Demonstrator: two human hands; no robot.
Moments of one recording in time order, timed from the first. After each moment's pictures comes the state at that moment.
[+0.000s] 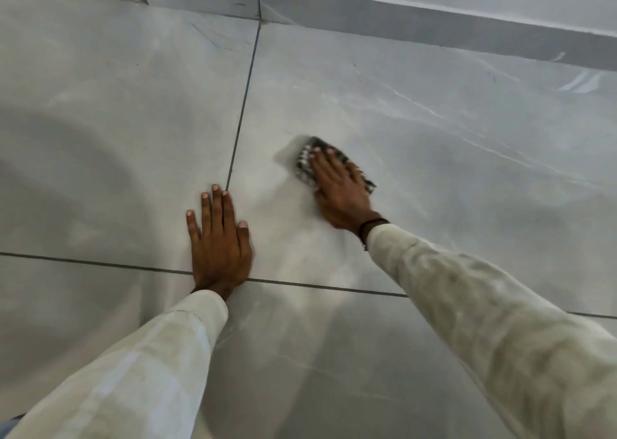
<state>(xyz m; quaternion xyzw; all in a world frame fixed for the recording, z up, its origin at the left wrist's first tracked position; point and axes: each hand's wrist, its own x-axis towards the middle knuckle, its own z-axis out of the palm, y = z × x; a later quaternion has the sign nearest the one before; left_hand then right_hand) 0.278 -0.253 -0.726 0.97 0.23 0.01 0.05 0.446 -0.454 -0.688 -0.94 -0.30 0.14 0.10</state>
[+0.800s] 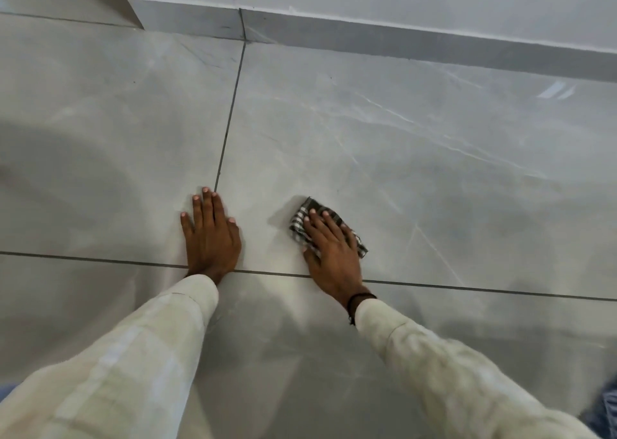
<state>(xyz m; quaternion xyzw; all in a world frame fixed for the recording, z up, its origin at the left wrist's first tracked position) 0.284 -0.264 -0.706 0.96 0.25 -0.05 0.08 0.319 -0.506 -0.699 -0.94 -0.19 0.11 0.25</state>
